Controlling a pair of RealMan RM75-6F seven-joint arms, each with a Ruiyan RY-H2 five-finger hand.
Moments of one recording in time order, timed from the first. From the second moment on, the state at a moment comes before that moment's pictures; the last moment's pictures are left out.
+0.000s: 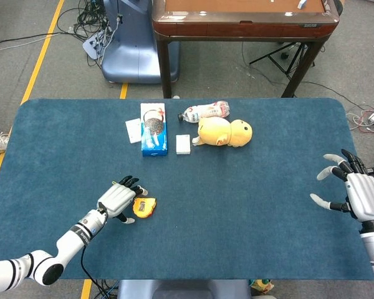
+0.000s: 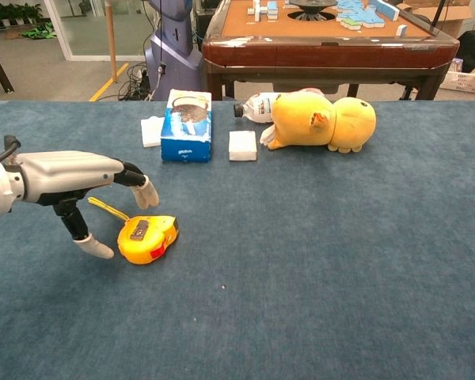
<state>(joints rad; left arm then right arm) -0.77 -1.39 -0.02 -1.59 1.22 0.84 0.25 0.20 -0.86 0.15 -1.92 -1.33 1.31 0.14</state>
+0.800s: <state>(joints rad) -0.74 -1.51 -0.03 -1.55 1.11 0.92 0.49 0.19 -0.85 0.14 -1.91 -1.32 1.30 0.16</state>
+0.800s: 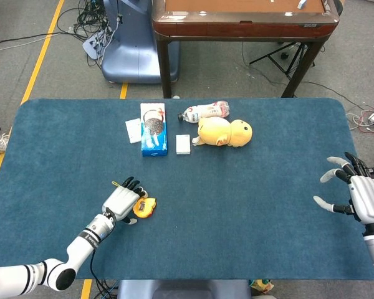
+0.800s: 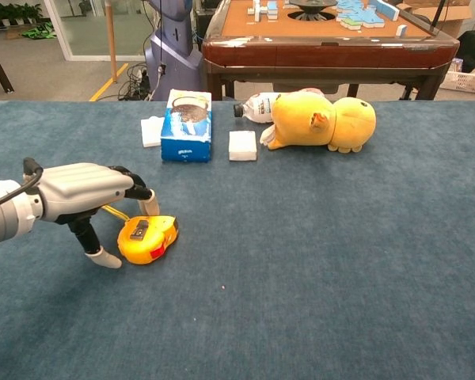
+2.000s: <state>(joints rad) -0.72 -1.51 -0.05 -1.52 1.18 0.94 0.32 0.21 -0.85 0.14 -1.95 -1.34 1.28 0.12</state>
